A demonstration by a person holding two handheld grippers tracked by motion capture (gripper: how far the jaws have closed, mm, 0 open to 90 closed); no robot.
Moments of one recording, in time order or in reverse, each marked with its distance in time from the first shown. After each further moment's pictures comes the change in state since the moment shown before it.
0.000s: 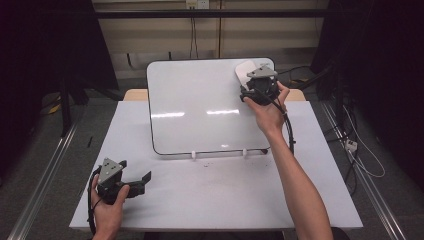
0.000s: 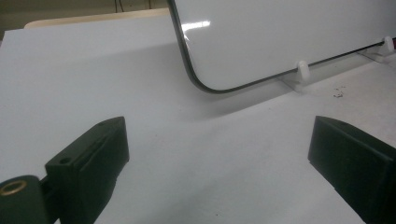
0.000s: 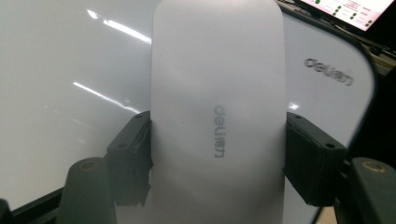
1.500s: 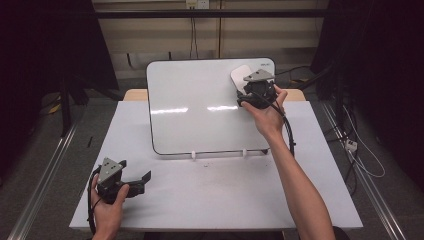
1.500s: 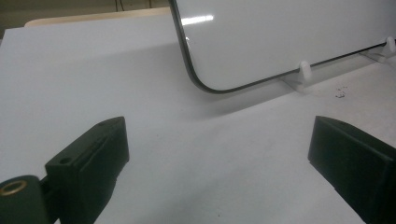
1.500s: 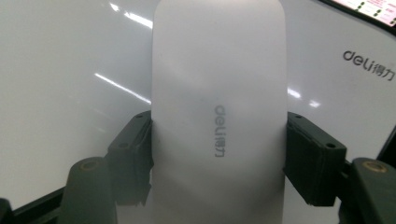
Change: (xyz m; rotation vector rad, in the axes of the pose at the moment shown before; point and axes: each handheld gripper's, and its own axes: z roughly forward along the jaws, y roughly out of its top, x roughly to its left) left arm 0.001 0.000 0.001 -0.002 0.003 -0.009; right arm 0.012 -0.003 -0.007 0.012 0.080 -0.015
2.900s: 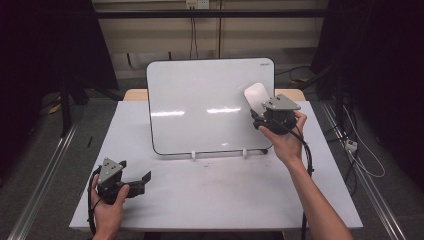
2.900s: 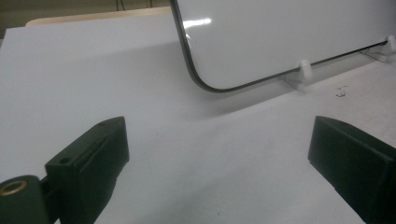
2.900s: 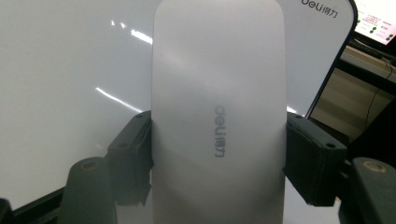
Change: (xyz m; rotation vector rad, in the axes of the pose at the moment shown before) left arm 0.000 -0.001 -0.001 0.003 0.005 0.001; right arm -0.006 -0.061 -0.055 -0.094 0.017 -0.022
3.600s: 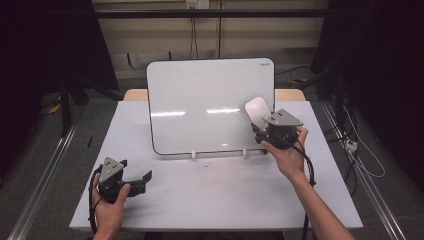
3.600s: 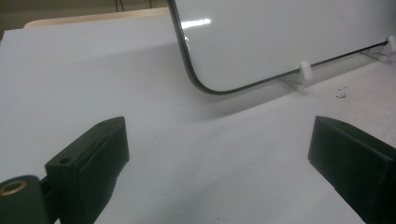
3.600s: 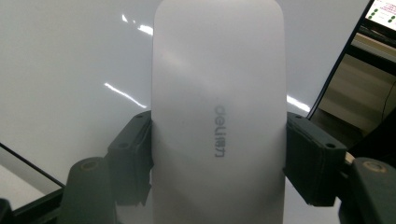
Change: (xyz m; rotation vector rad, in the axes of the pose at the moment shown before) left arm -0.001 0.002 0.002 0.006 -0.004 0.012; right arm 0.012 -0.032 -0.013 0.016 0.043 0.008
